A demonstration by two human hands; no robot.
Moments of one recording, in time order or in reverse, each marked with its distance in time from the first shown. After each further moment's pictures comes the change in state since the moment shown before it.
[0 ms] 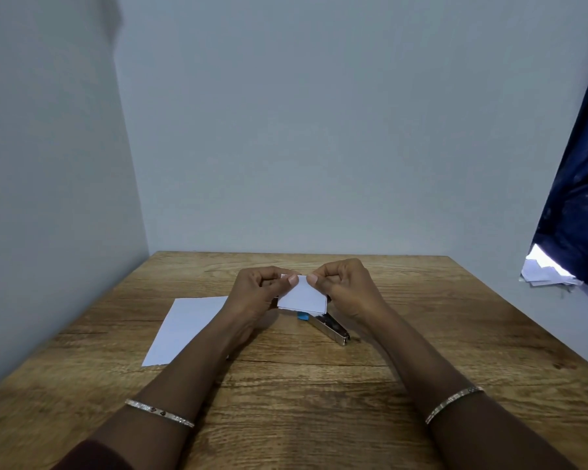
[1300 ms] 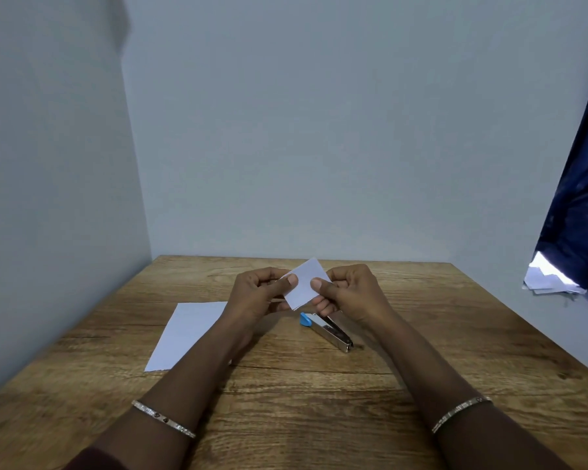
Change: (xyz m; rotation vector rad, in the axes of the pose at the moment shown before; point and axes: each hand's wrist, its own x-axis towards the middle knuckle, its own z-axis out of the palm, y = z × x) left_hand 0.000 0.004 0.000 -0.061 0.084 -0.037; right_hand 0.000 -0.001 -0.005 0.056 0.000 0.040
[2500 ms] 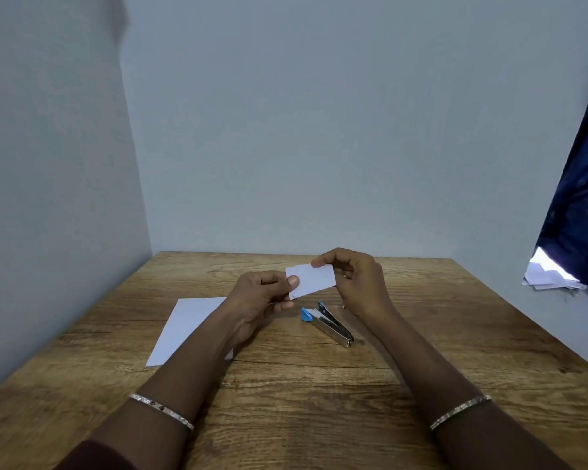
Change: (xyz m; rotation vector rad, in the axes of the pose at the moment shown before) left_hand 0.005 0.002 -0.006 -0.053 -0.052 -0.214; right_hand 0.002 -0.007 0.003 -0.296 0.186 -0.272
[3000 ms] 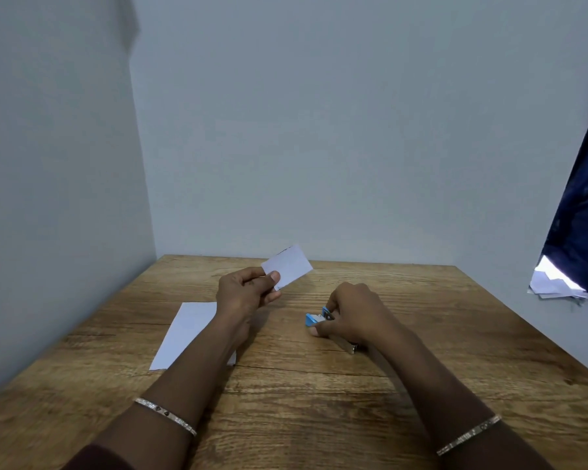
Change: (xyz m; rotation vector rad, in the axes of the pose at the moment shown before) left_hand 0.013 -0.005 -0.014 -0.079 0.325 0.177; right_hand -0.006 -0.012 0.000 -0.800 -0.482 0.236
